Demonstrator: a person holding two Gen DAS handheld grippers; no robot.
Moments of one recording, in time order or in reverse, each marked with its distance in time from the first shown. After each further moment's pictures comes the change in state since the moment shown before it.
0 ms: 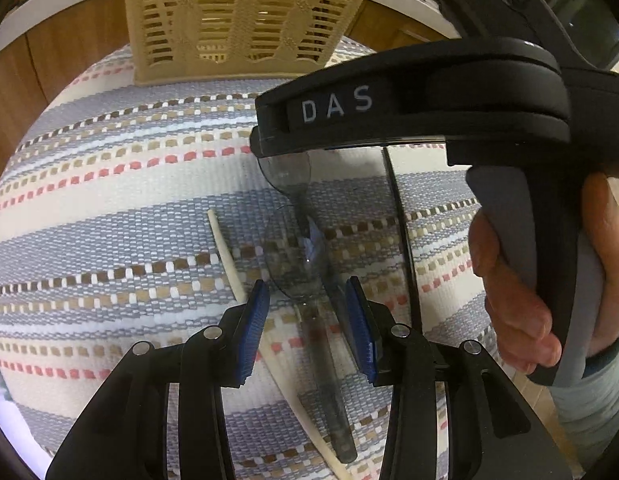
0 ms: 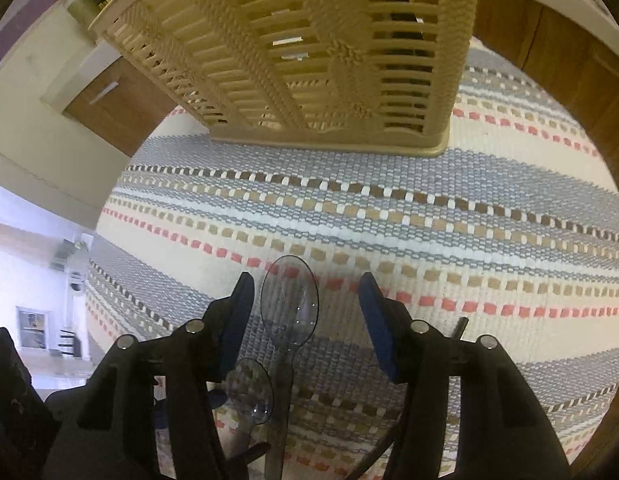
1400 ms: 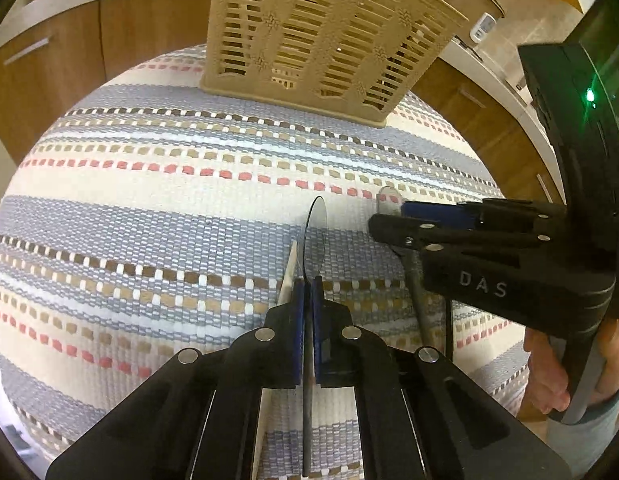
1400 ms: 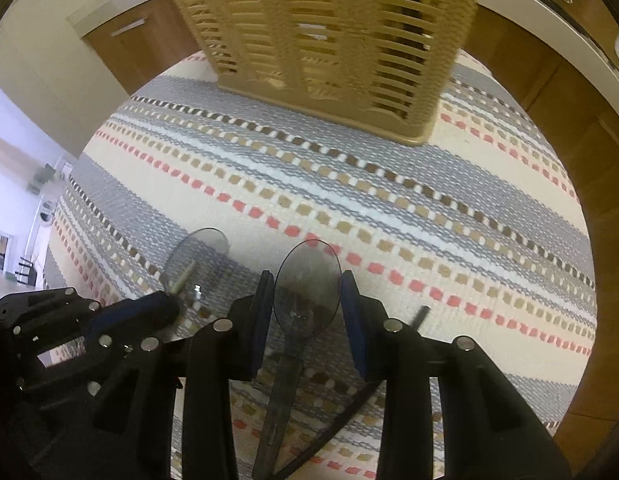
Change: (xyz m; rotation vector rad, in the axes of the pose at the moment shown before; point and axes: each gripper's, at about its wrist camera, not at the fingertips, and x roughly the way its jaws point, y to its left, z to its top) left arm 0.000 -0.030 -0.015 -0.224 -0.141 0.086; right arm -0.014 -0.021 -0.026 -0.218 0.031 -0.085
